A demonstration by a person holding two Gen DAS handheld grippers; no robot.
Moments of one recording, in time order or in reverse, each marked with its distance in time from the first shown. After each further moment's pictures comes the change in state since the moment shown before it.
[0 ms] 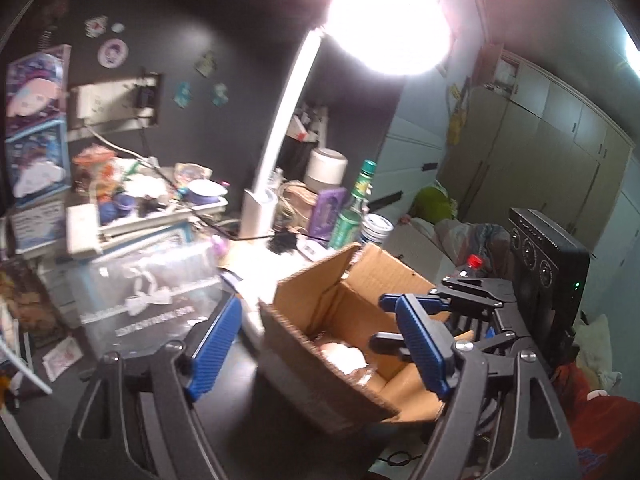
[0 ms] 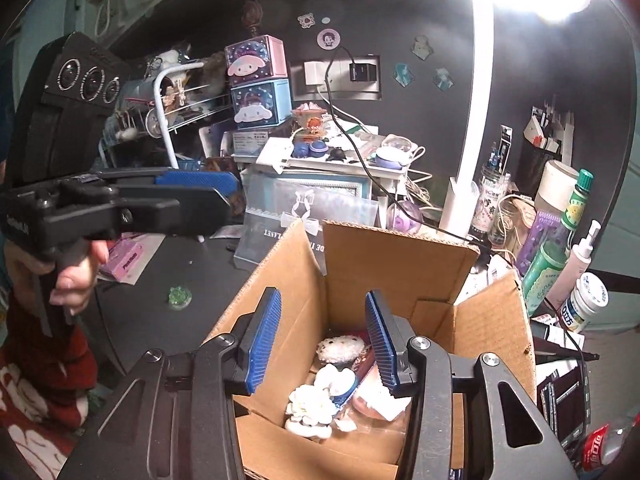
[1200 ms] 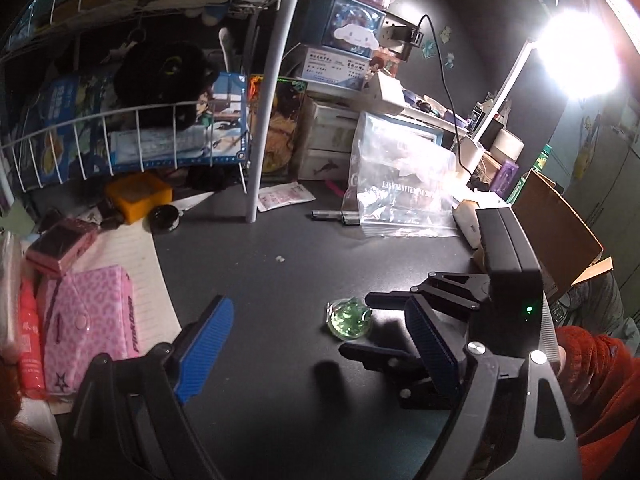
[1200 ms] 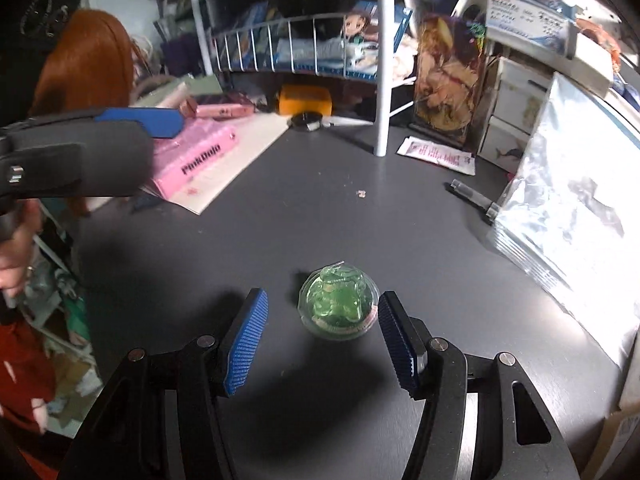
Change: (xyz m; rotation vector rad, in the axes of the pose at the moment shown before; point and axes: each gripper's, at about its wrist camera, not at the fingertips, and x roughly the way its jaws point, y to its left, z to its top) left arm -0.112 0.185 -0.184 -0.291 0.067 0.399; right arm 0.249 0.230 -0.048 -0.282 0.253 0.290
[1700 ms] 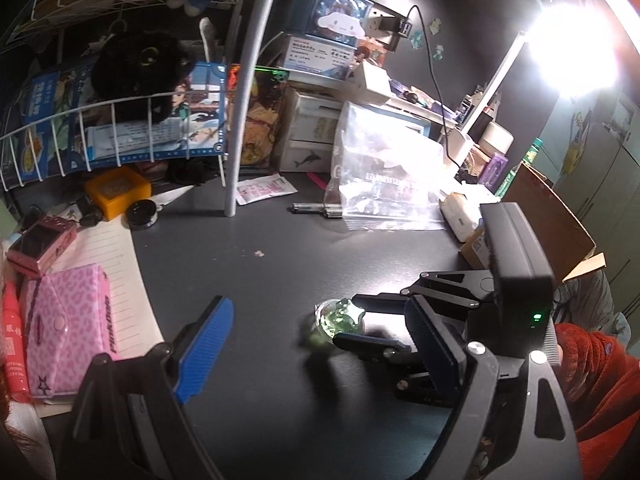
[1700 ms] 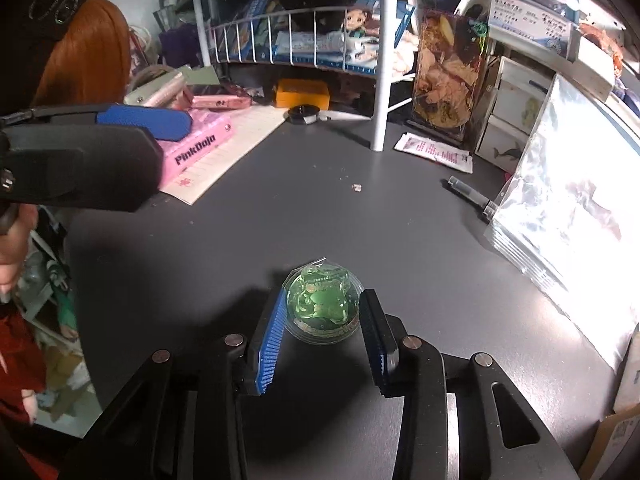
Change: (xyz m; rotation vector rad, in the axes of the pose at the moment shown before) left arm 0.008 -0.011 0.004 0.011 0.032 -0.058; right arm -0.004 -0.001 -0.001 -0.025 0.002 -0.018
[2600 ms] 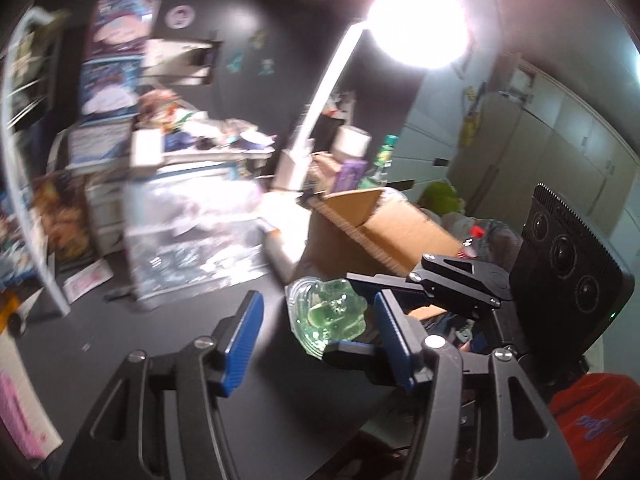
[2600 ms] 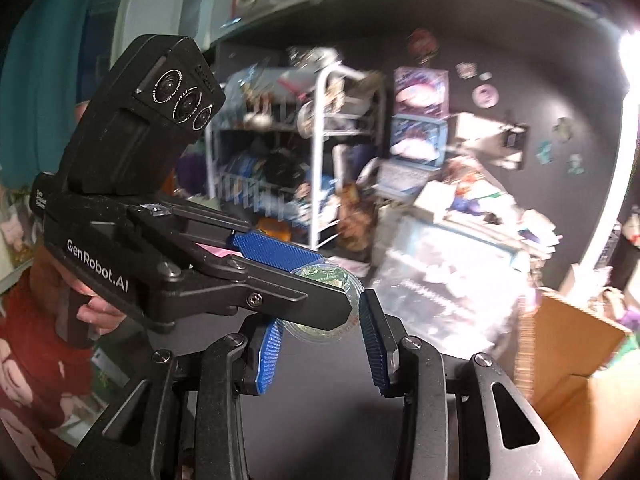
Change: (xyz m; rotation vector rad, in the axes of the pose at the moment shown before) left arm -0.014 -0.181 0.063 0.225 -0.027 -0.360; right arm -0.230 -0.020 -0.043 0.005 -0.409 -0.141
